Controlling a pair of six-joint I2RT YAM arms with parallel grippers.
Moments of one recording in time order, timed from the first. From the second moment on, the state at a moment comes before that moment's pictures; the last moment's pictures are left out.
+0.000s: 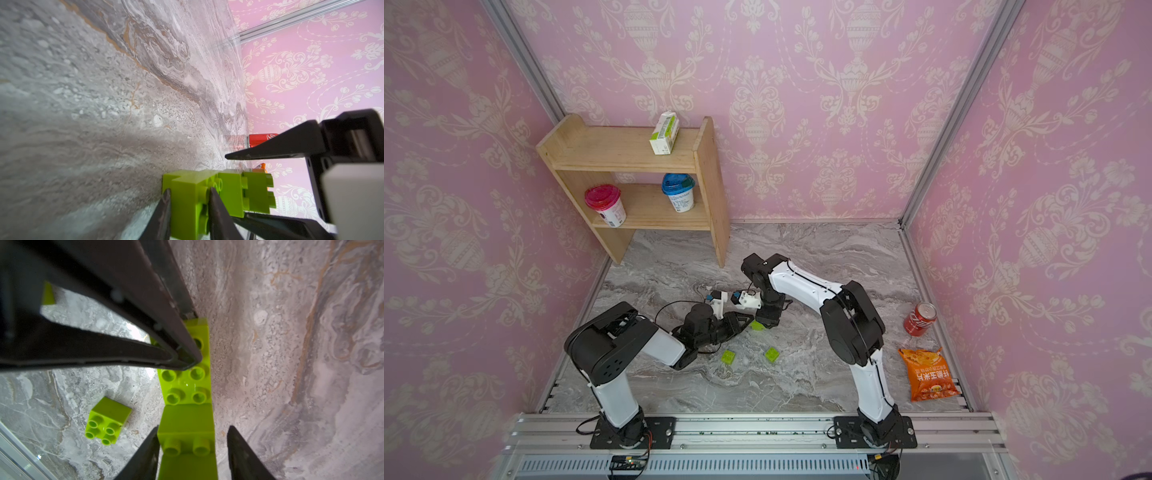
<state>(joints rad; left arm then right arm) -0.61 1.81 0.44 0.95 0.32 -1.10 0.68 2.04 1.64 -1.12 -0.05 -0.62</state>
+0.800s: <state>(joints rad) -0.64 1.86 0.36 1.14 0.18 -1.16 0.62 1.71 1.54 -0.95 0.07 0.01</state>
